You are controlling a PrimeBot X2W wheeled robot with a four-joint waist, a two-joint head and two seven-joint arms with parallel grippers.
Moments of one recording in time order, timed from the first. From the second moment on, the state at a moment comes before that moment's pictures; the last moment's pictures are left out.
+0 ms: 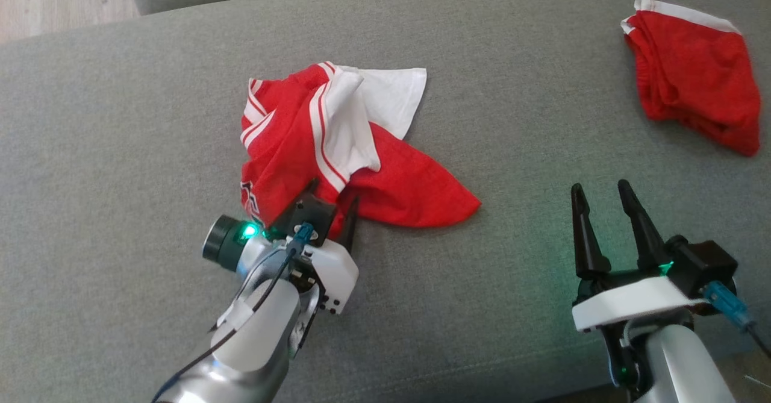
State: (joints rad) left arm -0.50 0.05 -0.69 0.72 -0.16 0.14 -0.17; right arm -0.09 -0.05 0.07 0.23 0.19 0.13 -0.20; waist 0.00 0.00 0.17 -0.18
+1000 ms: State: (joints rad) left arm -0.25 0.05 -0.24 0.32 -0.47 0.21 -0.25; right arm -0.09 -0.05 0.05 0.24 0.19 0.13 -0.20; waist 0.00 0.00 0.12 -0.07
